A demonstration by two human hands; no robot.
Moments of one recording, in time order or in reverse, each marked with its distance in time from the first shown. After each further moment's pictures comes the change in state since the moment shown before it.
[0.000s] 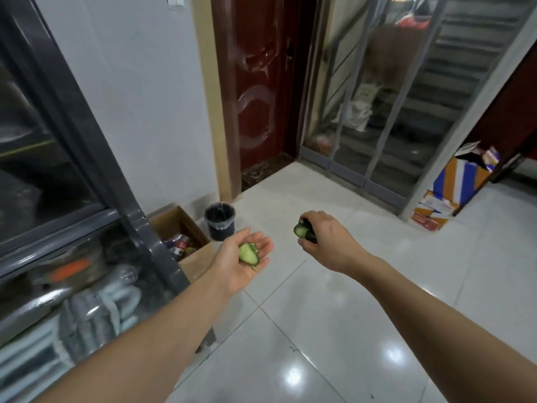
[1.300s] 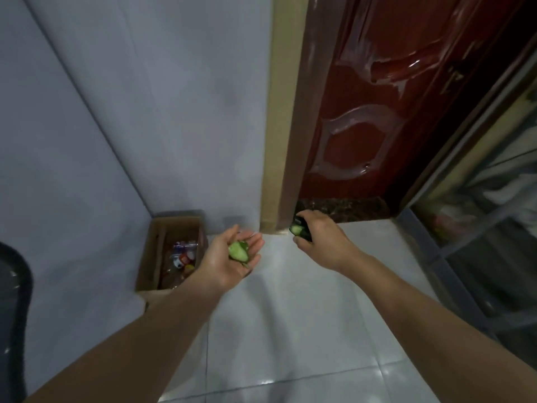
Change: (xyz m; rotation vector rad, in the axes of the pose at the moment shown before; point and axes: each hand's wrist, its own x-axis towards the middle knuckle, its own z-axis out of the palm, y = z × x) left_hand 0.463 0.239 0.168 -0.453 0.419 0.297; right_hand 0.623 0.227 0.021 0.008 -0.365 -0.543
